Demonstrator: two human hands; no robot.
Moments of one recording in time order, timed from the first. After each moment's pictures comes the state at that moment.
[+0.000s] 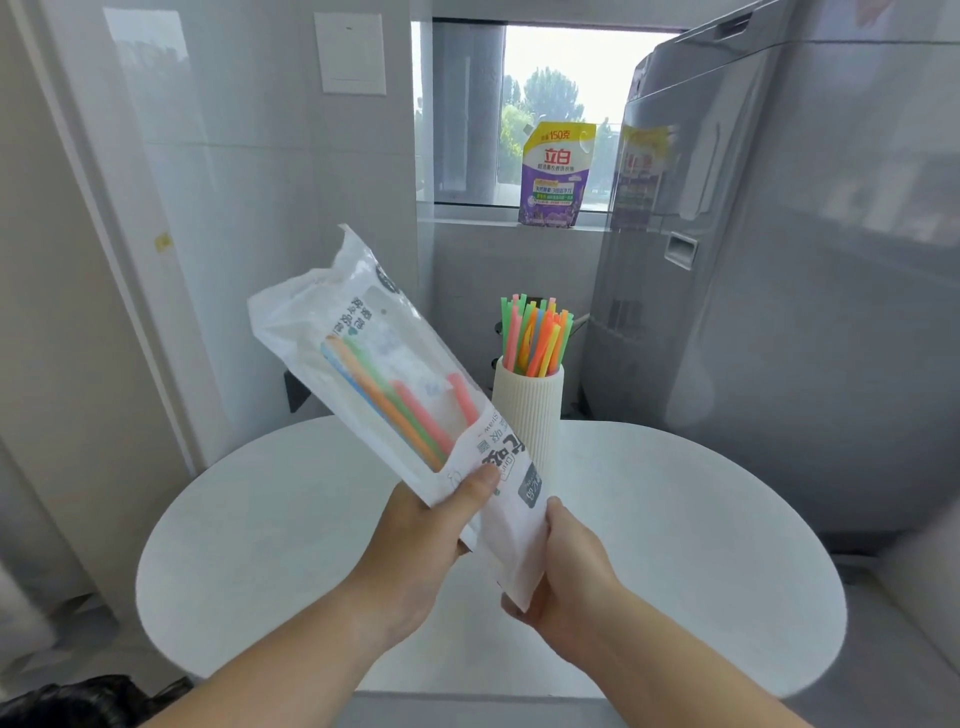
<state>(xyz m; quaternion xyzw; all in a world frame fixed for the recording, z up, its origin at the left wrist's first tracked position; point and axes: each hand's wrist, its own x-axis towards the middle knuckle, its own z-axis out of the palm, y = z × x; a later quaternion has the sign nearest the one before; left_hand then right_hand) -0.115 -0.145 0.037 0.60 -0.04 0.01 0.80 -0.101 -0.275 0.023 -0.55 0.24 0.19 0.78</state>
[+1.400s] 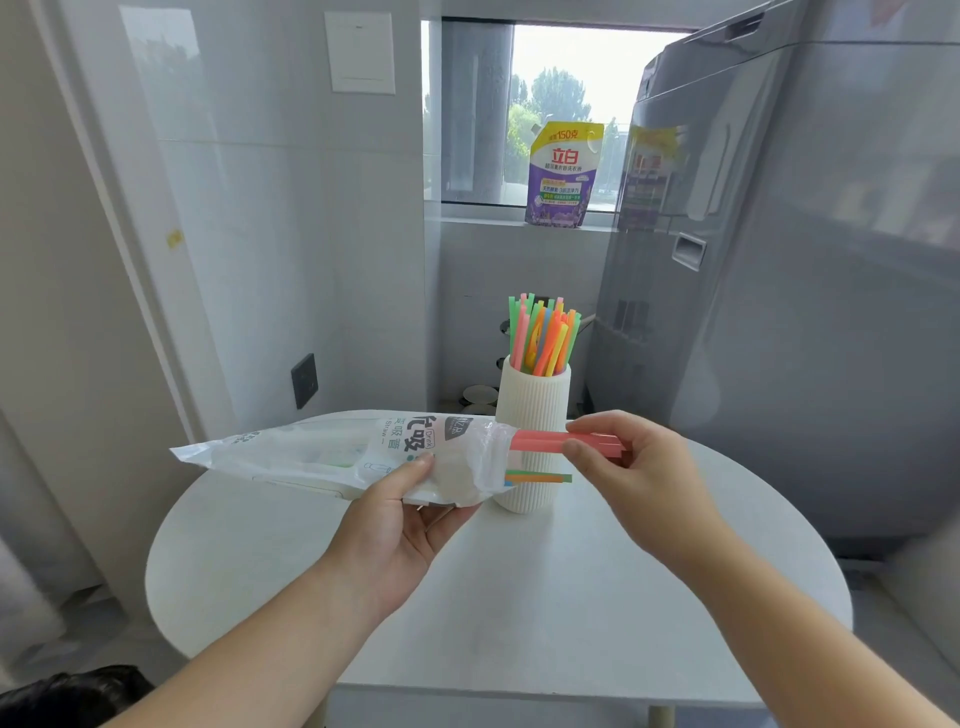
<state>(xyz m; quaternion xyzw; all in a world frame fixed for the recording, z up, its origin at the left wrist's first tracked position) -0.092 -0.118 0.024 0.36 0.12 -0.03 0.93 -0.081 -0.336 0.067 -0.84 -0.09 -0.13 0.52</state>
